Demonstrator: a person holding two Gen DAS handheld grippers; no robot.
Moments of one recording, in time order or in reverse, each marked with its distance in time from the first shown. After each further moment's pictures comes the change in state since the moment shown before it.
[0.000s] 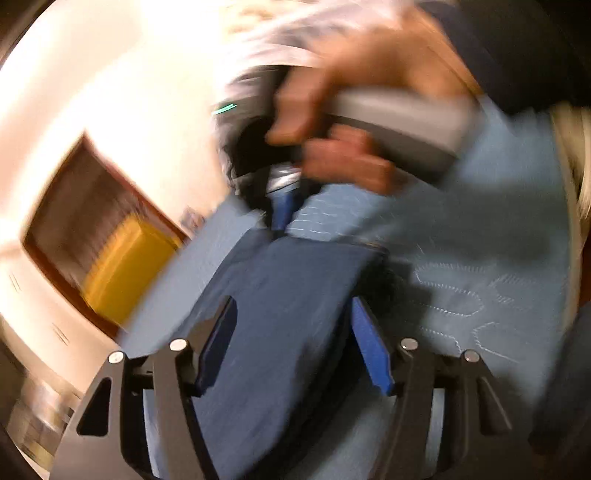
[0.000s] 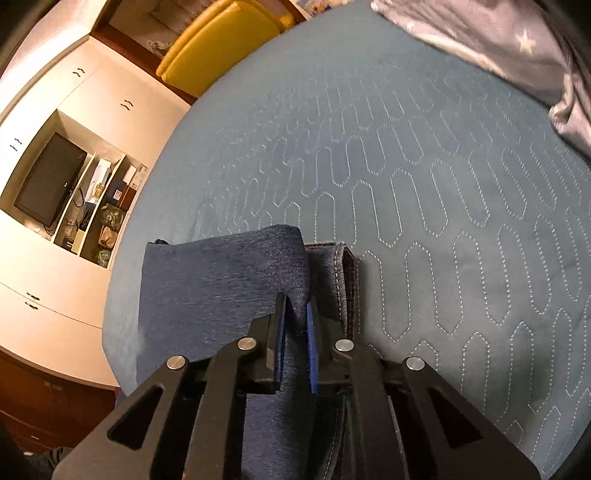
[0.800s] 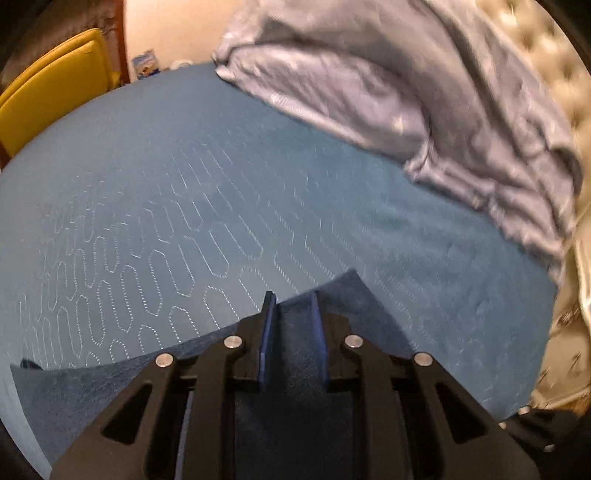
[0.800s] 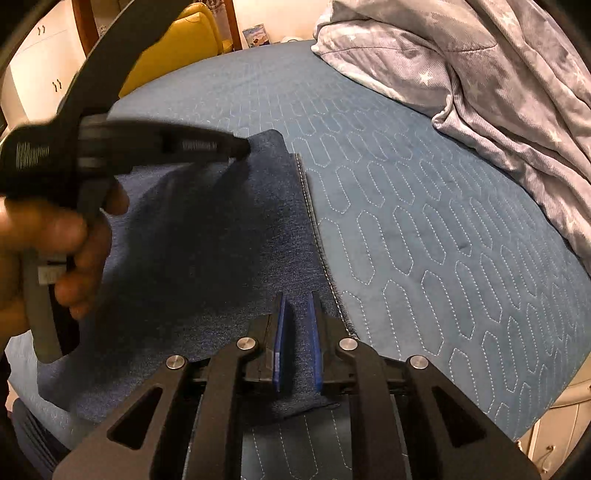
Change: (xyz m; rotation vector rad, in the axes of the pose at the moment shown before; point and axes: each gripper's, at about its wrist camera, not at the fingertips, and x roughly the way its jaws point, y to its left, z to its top) left arm 0.221 0.141 0.037 -0.521 0.314 -0.442; right arm -0.009 0.070 -0.128 -0.051 -0.162 -0.539
